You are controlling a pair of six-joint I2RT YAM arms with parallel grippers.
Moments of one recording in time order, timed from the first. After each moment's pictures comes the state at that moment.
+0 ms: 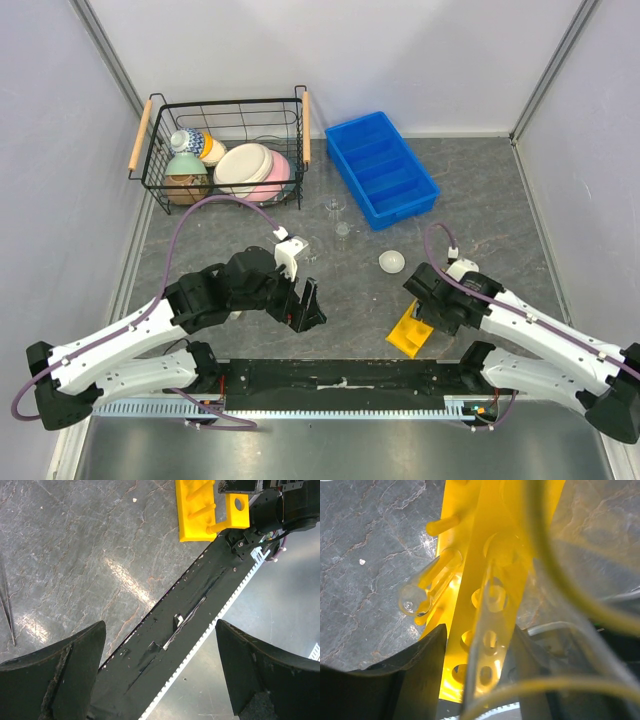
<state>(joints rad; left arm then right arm) -1.02 0.87 0.87 -0.65 0.12 -0.49 0.86 0.93 0.73 -1.16 0.35 1.31</state>
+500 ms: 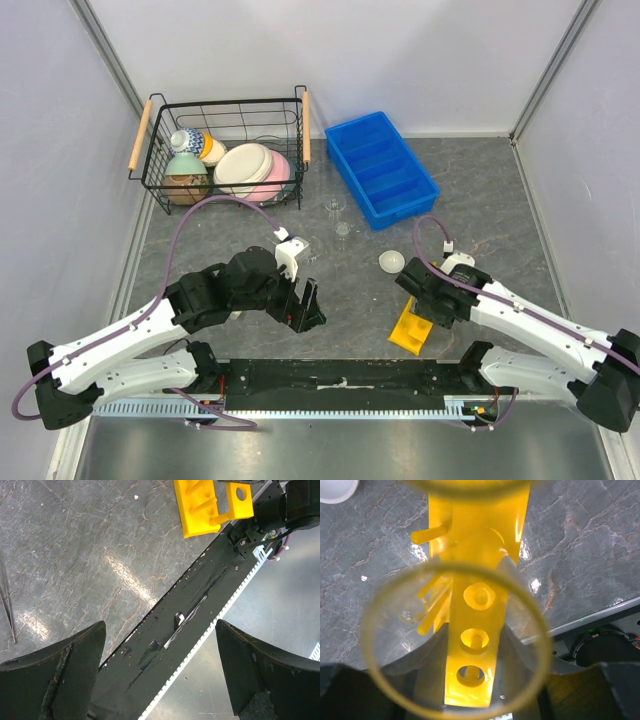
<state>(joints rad) -1.02 0.87 0.87 -0.66 0.11 -0.49 0.86 1.02 0.77 -1.16 0.41 1.31</state>
